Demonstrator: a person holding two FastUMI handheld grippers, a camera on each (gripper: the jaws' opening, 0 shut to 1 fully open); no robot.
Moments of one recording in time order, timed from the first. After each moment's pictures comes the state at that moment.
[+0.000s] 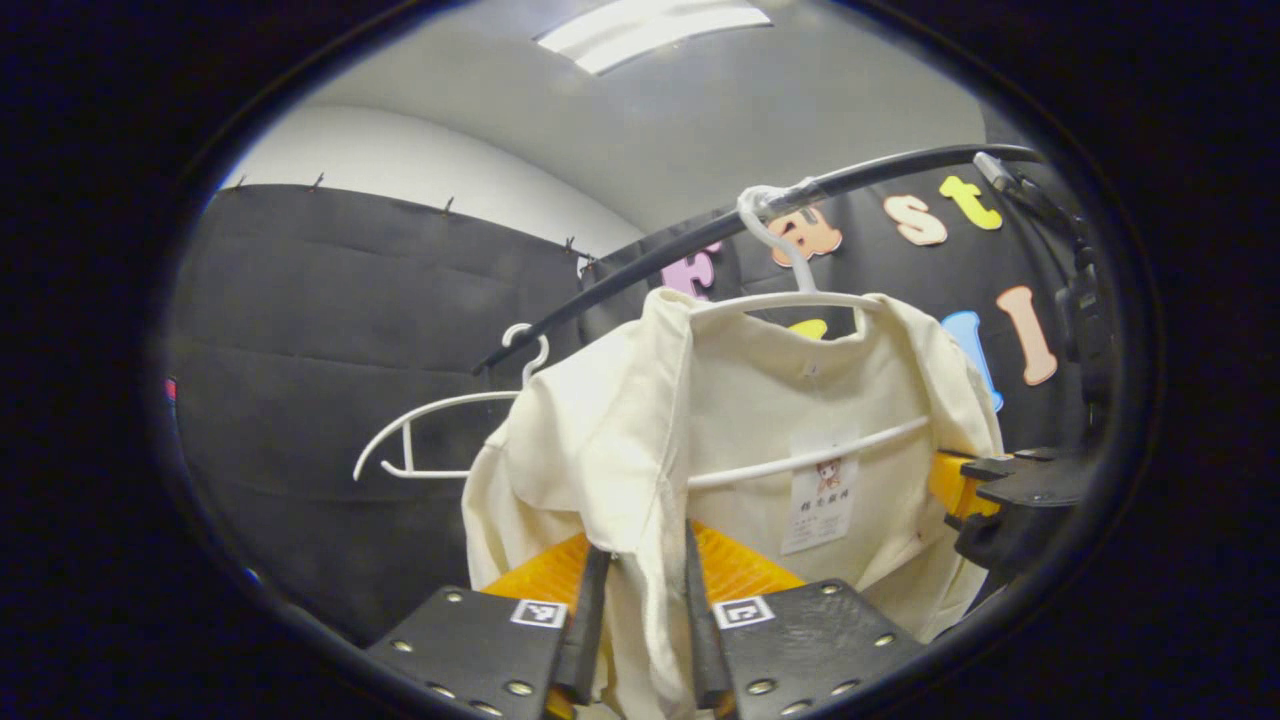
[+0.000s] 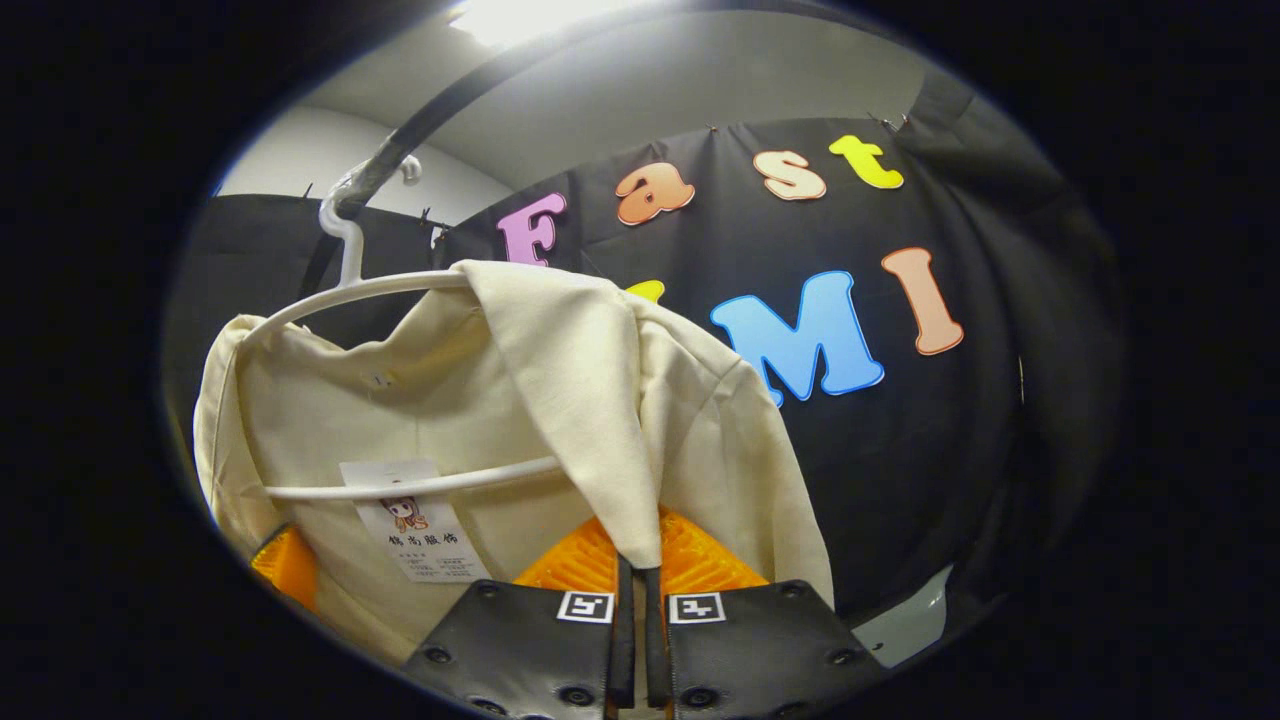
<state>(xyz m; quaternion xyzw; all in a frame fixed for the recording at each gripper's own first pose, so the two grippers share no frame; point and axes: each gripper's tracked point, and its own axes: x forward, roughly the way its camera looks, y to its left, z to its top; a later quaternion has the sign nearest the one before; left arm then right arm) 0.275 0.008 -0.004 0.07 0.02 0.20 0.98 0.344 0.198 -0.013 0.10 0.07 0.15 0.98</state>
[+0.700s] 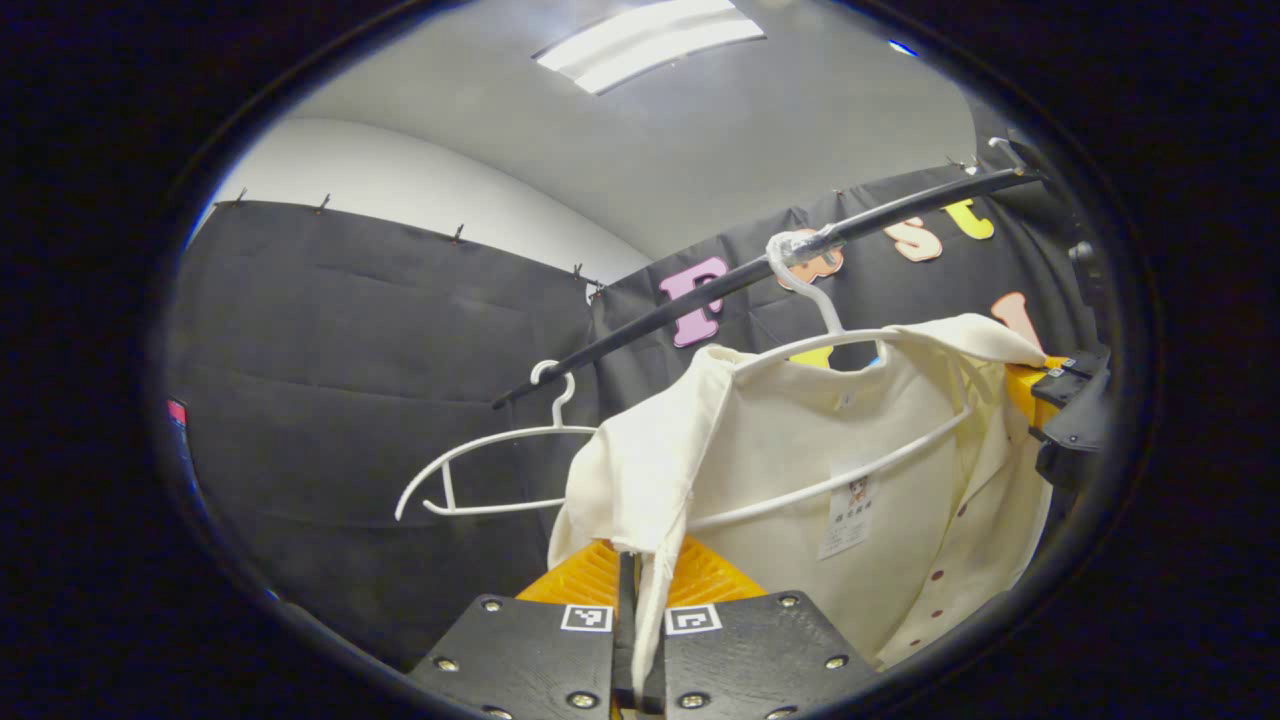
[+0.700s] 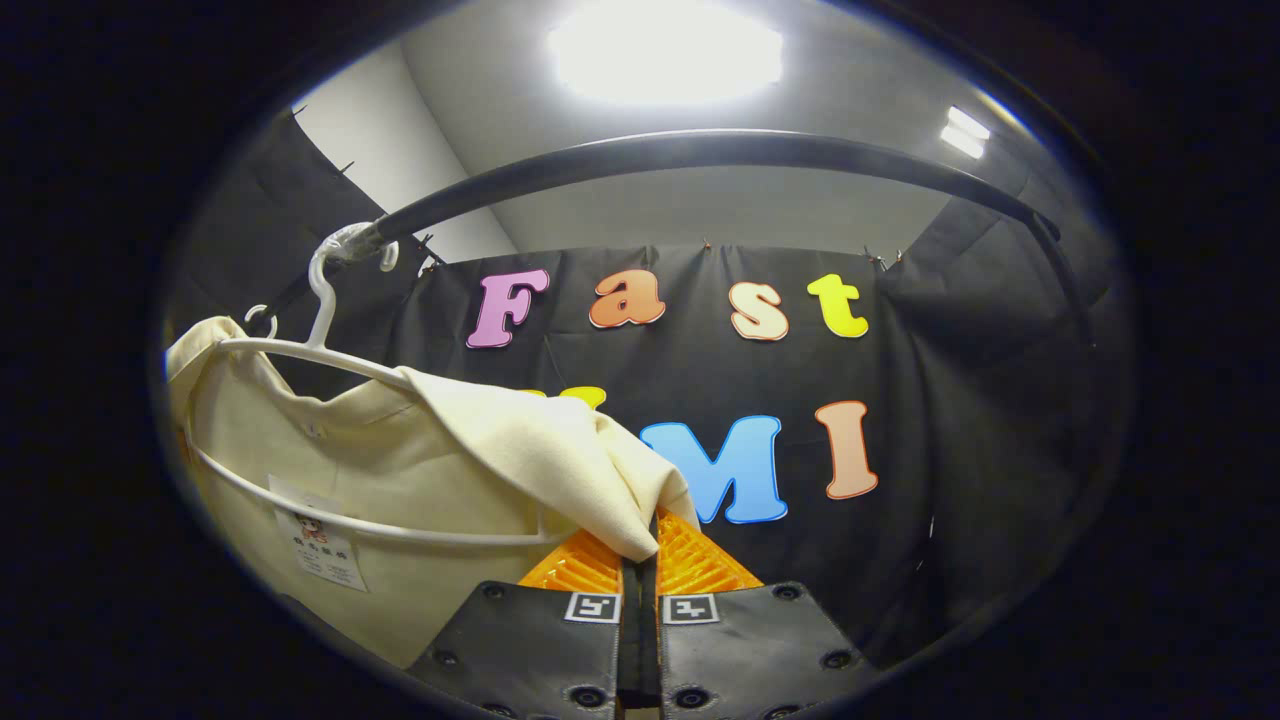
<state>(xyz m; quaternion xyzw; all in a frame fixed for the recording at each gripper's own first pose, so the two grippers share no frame) 0.245 0.028 0.032 0.10 -0.01 0.19 0.98 0.360 0.105 0.059 0.00 -0.09 0.04 1.00</state>
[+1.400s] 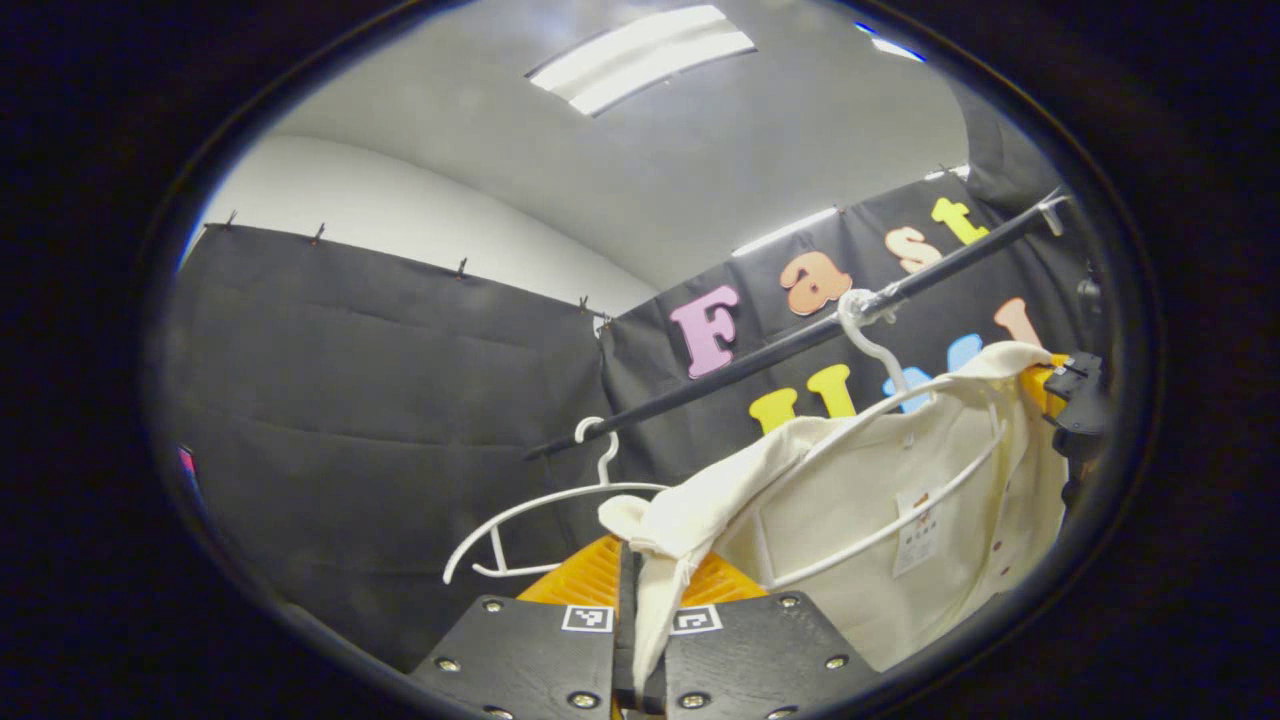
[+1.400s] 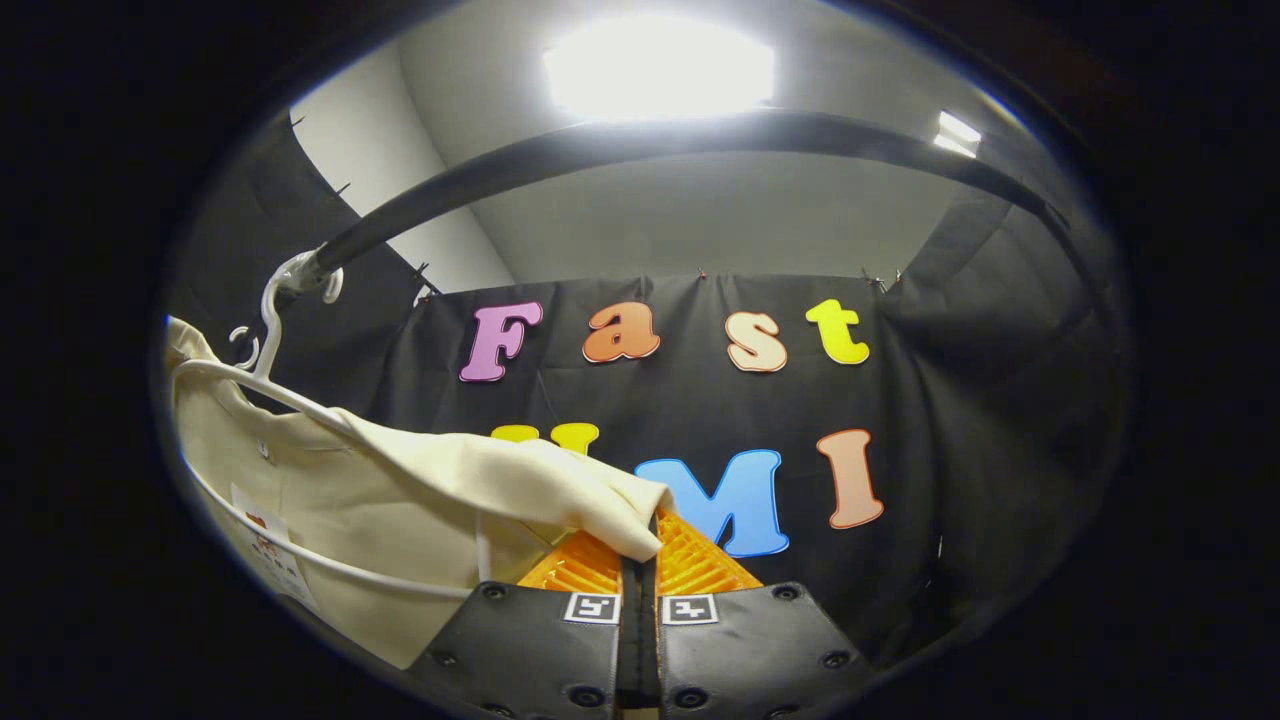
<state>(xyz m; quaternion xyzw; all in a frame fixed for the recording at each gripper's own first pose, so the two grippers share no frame) 0.244 0.076 0.087 0.12 -0.05 0.18 0.98 0.391 0.093 0.082 0.02 -0.14 0.06 0.99</state>
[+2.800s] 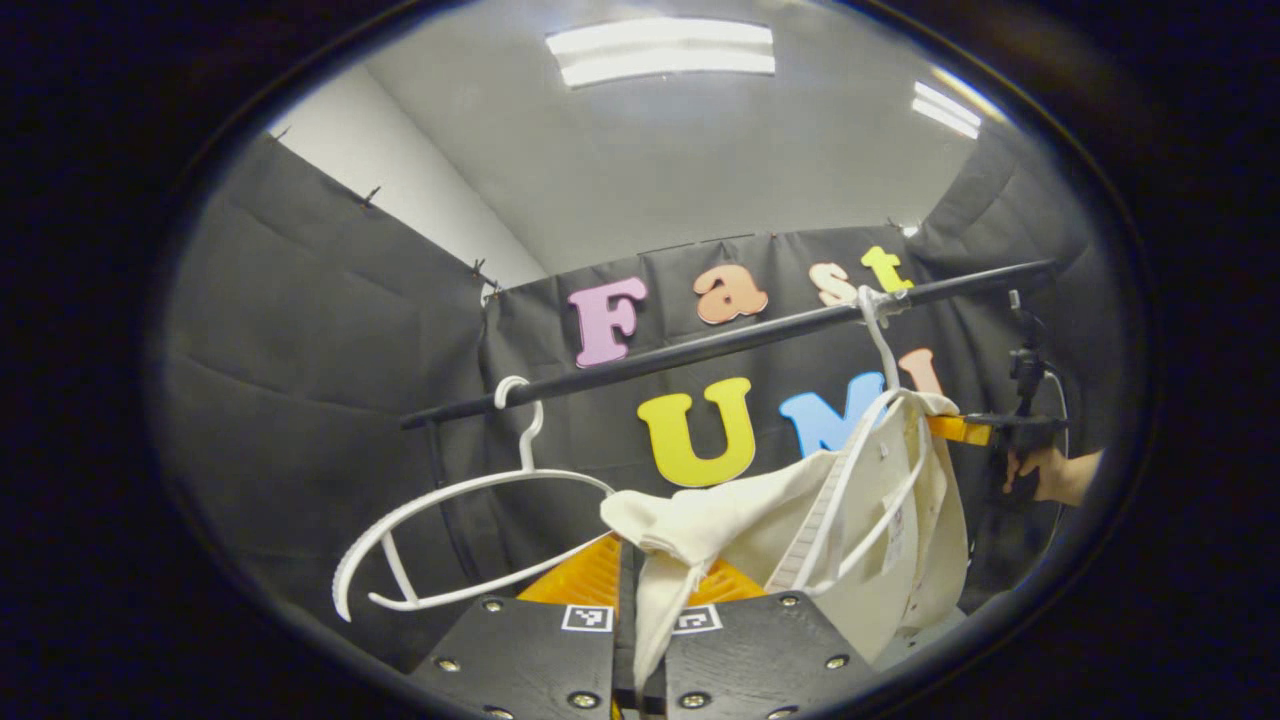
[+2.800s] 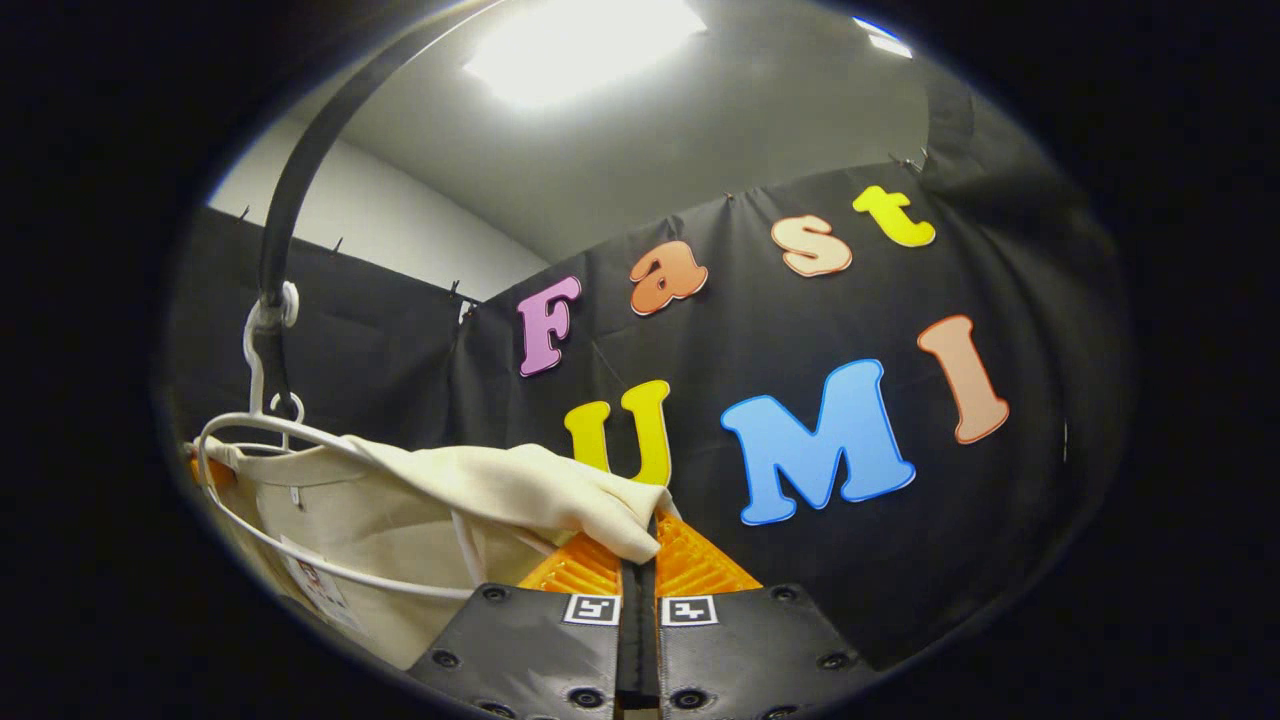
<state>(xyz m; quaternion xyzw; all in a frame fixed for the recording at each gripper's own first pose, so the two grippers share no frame) 0.309 0.114 0.059 0.02 -0.04 -0.04 1.00 0.456 0.127 0.056 0.16 -0.05 0.22 0.96</state>
